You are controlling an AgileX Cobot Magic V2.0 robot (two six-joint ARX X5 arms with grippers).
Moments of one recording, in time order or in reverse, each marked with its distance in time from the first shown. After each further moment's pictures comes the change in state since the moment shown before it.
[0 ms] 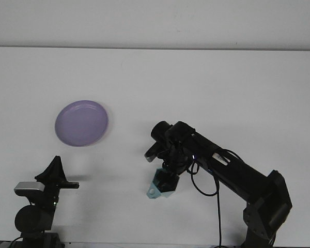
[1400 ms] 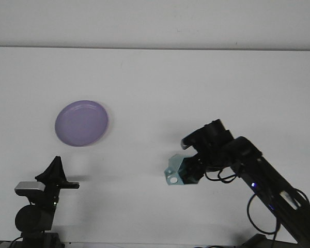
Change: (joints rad) left arm 0.000 0.000 0.000 -0.006 0.000 0.001; right arm -0.163 -0.446 -0.329 0.253 -0.072 0.126
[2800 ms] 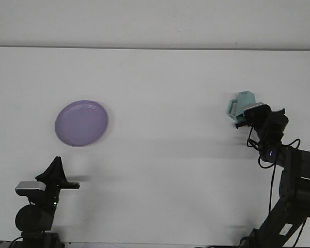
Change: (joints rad) left arm 0.000 0.000 0.000 -0.015 0.000 0.021; right arm -0.808 0.520 -0.330 1.797 0.073 -0.451
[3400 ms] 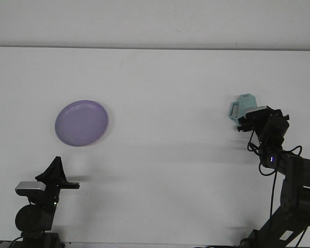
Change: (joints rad) left arm 0.000 0.000 0.000 0.001 0.000 0.000; right arm 0.008 -0.084 -0.077 -0.016 0.105 0.019
